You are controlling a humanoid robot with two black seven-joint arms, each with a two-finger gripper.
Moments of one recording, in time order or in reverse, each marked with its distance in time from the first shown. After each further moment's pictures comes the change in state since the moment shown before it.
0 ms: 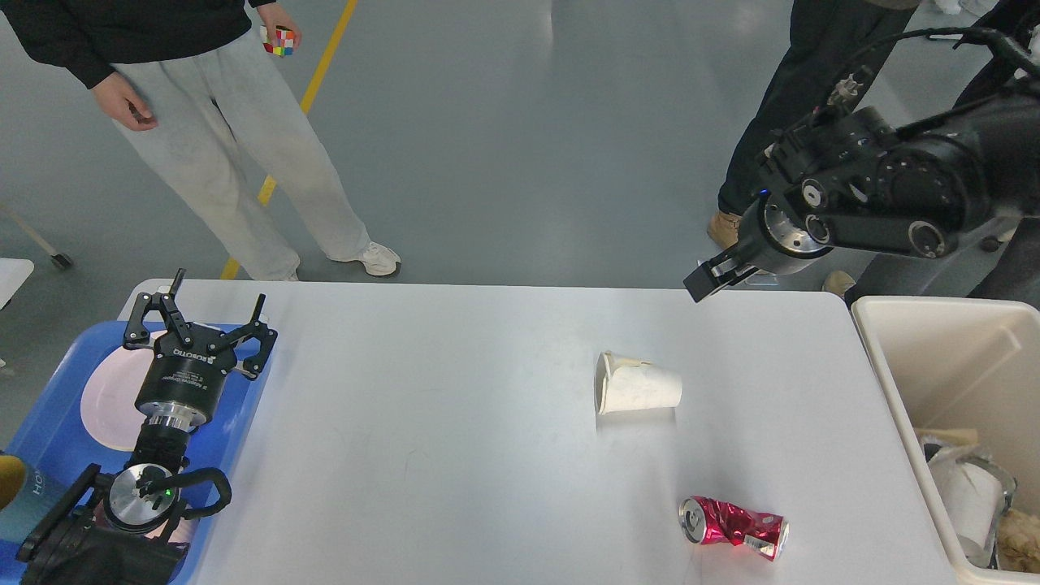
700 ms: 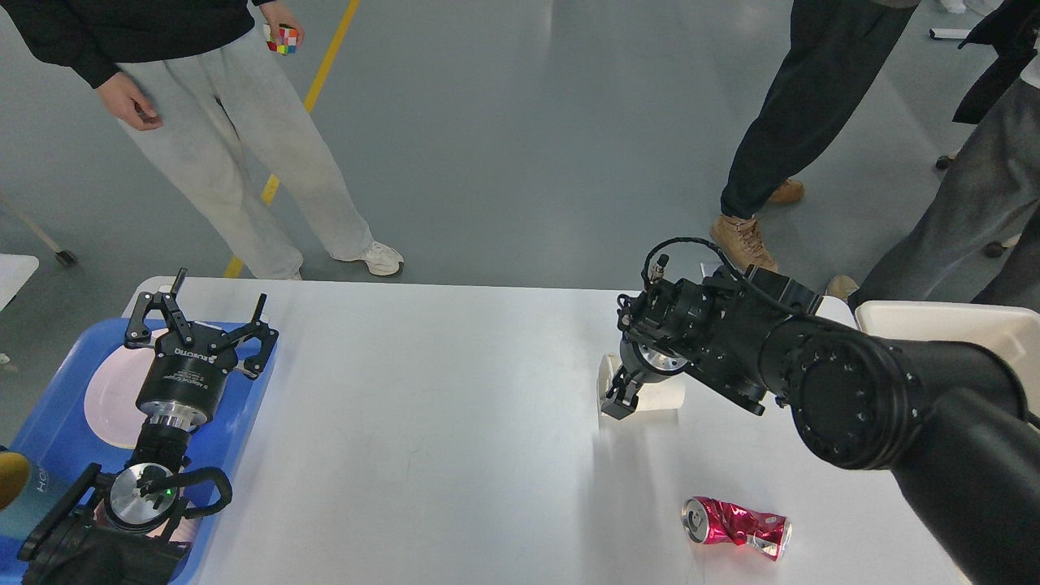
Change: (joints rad) left arm -0.002 -0.001 0.001 0.000 0.000 0.000 0.002; right arm -0.656 0.398 -0.157 -0.758 -0.422 -0.251 0.365
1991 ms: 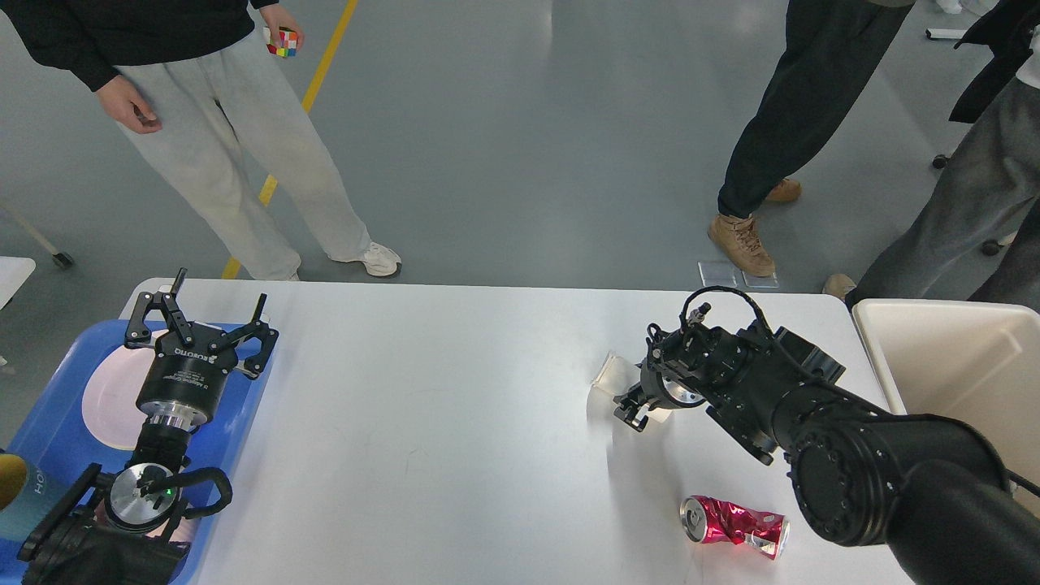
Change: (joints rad) left arm 0.000 0.000 0.000 0.000 0.000 0.000 -0.001; right arm -0.206 -0.007 -0.095 -0.216 0.244 -0.079 -0.022
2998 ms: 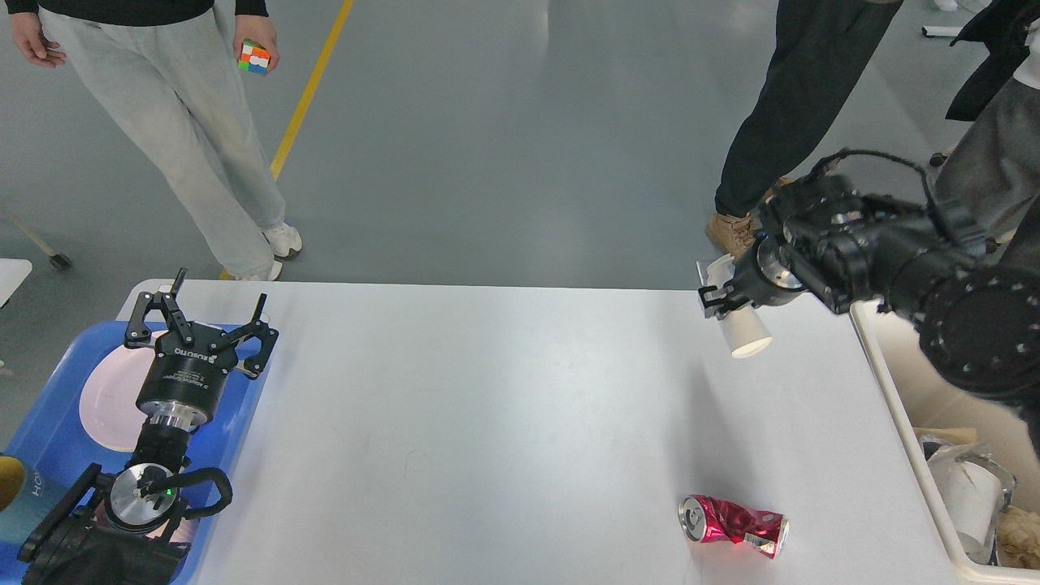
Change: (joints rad) left arm 0.001 0.000 0.000 0.000 0.000 0.000 0.000; right arm 0.358 -0.306 0.488 0.117 0.169 0.724 -0.190
